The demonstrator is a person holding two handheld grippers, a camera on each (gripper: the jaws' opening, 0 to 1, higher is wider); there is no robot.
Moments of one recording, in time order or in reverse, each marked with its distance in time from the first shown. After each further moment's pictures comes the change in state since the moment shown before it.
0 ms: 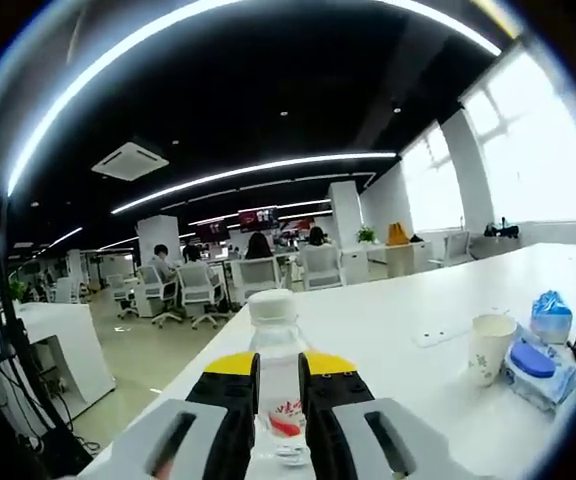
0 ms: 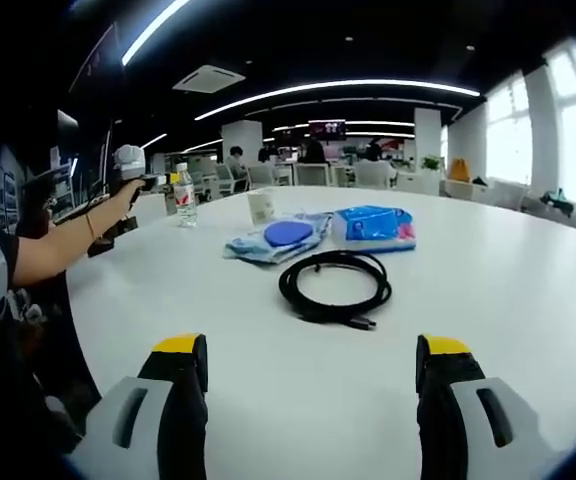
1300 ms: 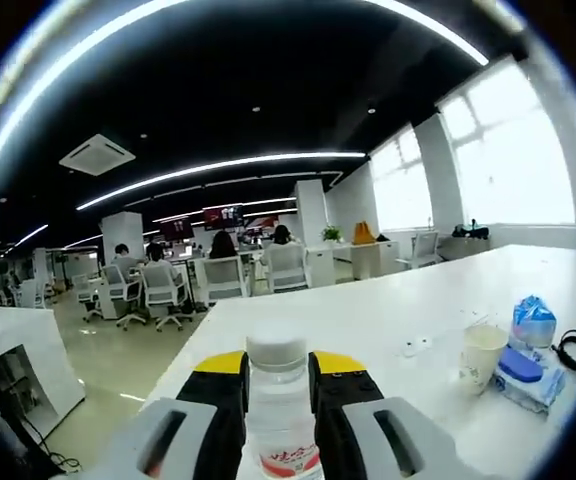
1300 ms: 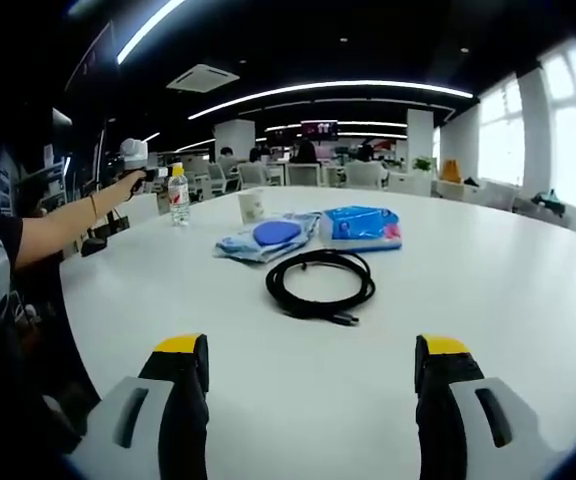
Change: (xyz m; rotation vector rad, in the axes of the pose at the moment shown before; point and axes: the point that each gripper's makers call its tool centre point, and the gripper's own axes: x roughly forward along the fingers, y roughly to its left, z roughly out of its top) left arm 0.043 -0.013 0.014 0.012 0.011 -0.254; right arm -0.007 -0.012 -0.001 -0.004 0.009 -0.041
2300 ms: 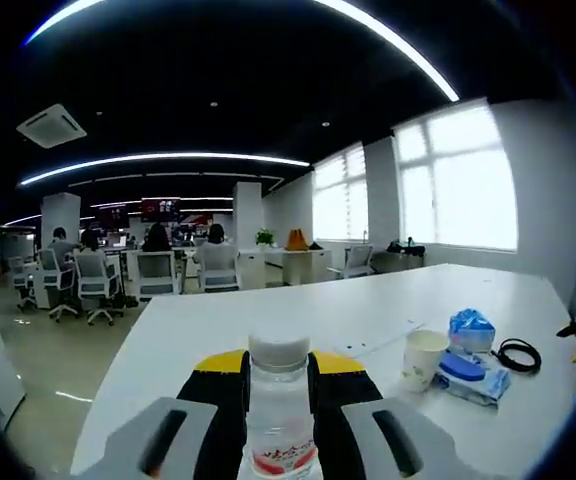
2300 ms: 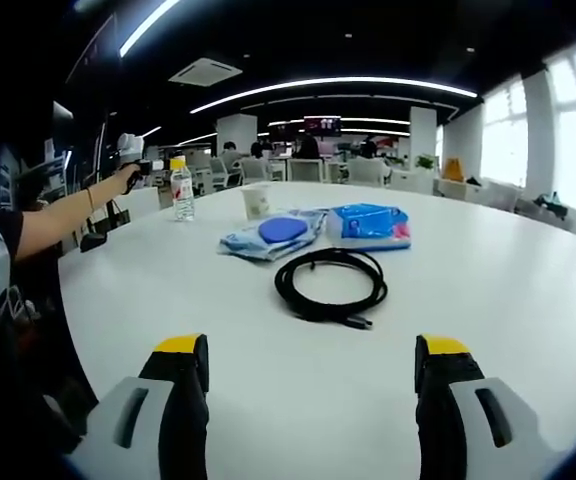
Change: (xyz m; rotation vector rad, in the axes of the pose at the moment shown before) left arm -0.007 -0.015 -0.002 -0.111 -0.011 -0.251; right arm 0.008 0.010 0.000 -0.013 0.014 0.003
